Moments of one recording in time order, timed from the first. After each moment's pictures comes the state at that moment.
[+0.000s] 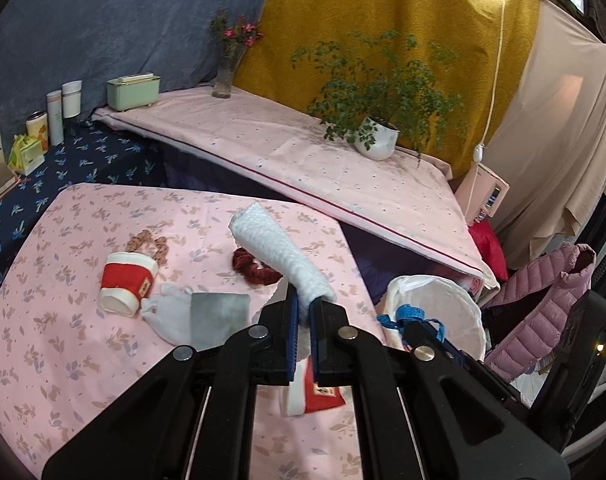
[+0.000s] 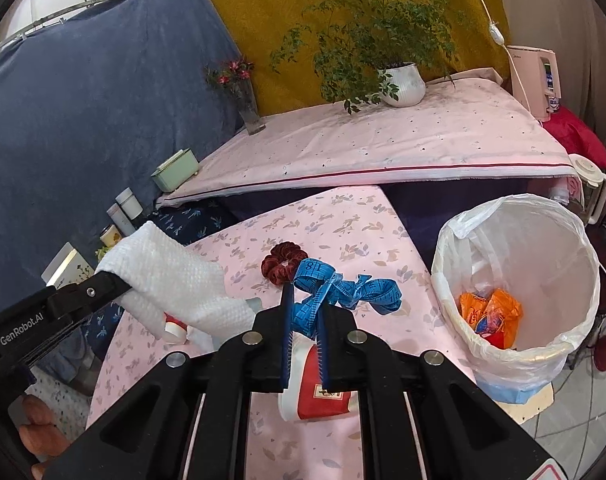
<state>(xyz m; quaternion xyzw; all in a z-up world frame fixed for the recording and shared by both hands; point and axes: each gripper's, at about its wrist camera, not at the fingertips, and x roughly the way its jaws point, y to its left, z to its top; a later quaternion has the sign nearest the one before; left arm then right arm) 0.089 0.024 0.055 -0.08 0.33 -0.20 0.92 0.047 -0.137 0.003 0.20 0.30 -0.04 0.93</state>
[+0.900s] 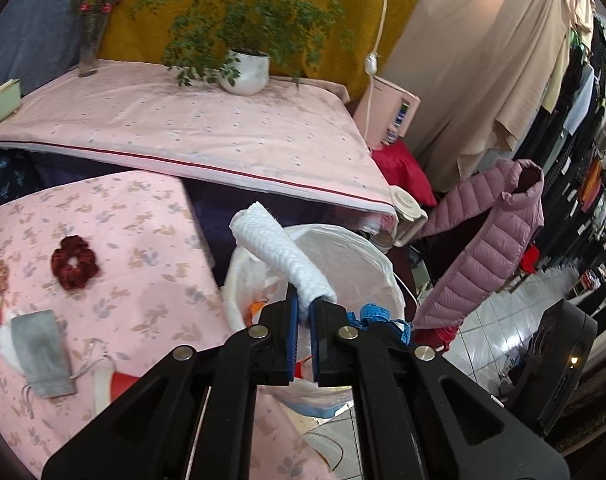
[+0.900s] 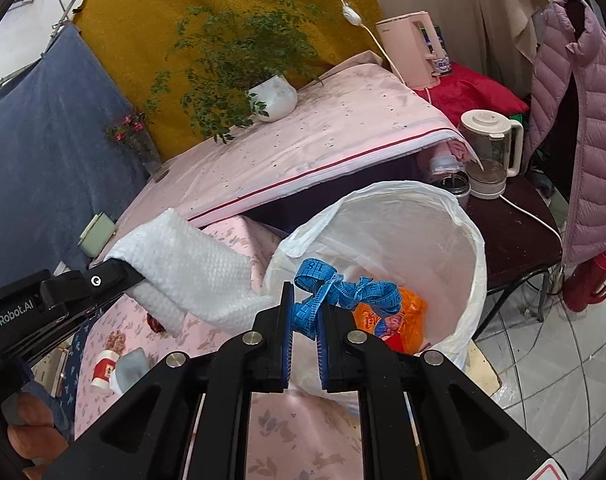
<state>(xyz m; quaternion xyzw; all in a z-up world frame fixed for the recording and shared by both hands) 0.098 -0.179 0.024 -0.01 0.39 -0.37 0.84 -0.001 -0.294 -0.039 0.29 0.29 -0.18 0.89</state>
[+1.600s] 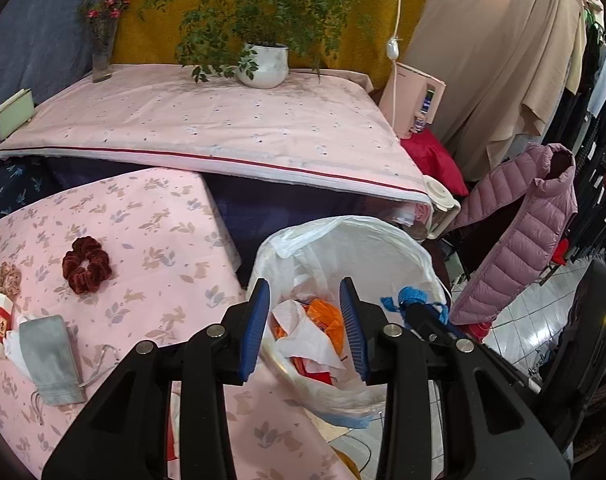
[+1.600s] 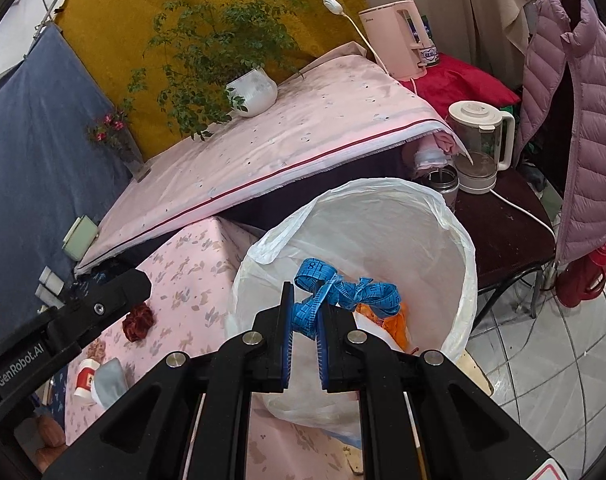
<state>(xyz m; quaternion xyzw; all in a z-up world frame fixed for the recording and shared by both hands) 0.112 -0.185 0.000 0.03 0.39 -0.32 0.86 0.022 -0.313 -0.051 0.29 0.30 -0.19 0.89</state>
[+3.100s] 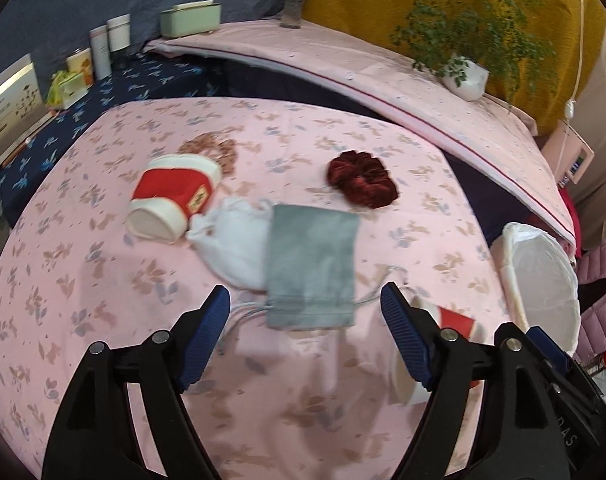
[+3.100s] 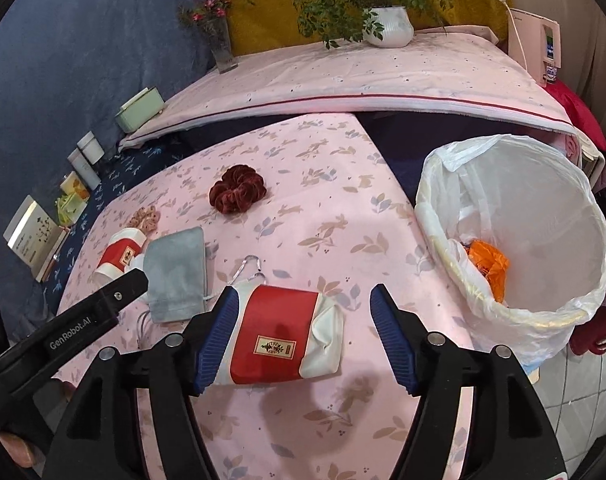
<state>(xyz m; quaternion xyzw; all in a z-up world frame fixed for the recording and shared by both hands) 0.134 0.058 -0.067 -0.06 0.44 -0.08 0.89 0.072 -0.125 -0.074 0.17 0.41 -0.06 0.90</state>
